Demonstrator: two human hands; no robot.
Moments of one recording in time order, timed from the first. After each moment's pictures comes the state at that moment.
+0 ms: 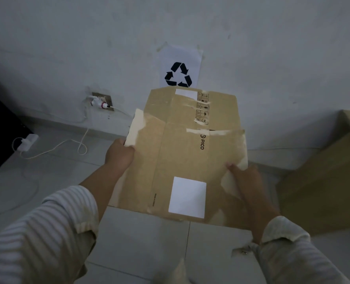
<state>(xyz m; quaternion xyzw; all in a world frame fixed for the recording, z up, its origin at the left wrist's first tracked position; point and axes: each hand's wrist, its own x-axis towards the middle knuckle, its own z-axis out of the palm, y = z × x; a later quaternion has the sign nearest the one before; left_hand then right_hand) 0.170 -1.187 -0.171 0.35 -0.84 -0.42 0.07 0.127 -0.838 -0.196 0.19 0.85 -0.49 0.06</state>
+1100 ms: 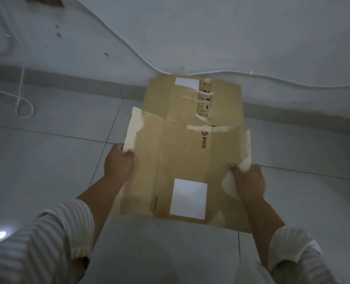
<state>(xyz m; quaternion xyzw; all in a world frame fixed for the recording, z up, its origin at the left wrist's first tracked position) 0.041 -1.332 -0.726 0.36 -0.82 -0.44 0.02 0.019 -1.008 -0.716 0.29 0.88 -0.38 0.05</state>
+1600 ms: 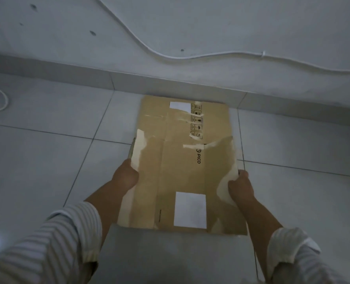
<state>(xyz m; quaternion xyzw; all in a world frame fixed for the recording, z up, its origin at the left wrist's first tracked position) 0.019 -1.329 -0.872 0.31 -0.84 -0.41 -0.18 -0.004 -1.012 -0.846 0.27 0.87 -0.37 0.16</state>
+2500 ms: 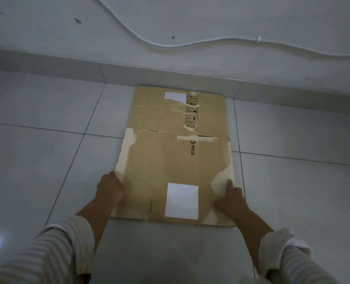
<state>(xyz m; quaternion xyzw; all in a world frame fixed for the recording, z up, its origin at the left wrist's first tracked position) 0.056 -1.338 -0.921 0.34 -0.89 -0.22 -0.21 0.033 -0.993 -0.898 0.17 0.91 -0.17 0.33</state>
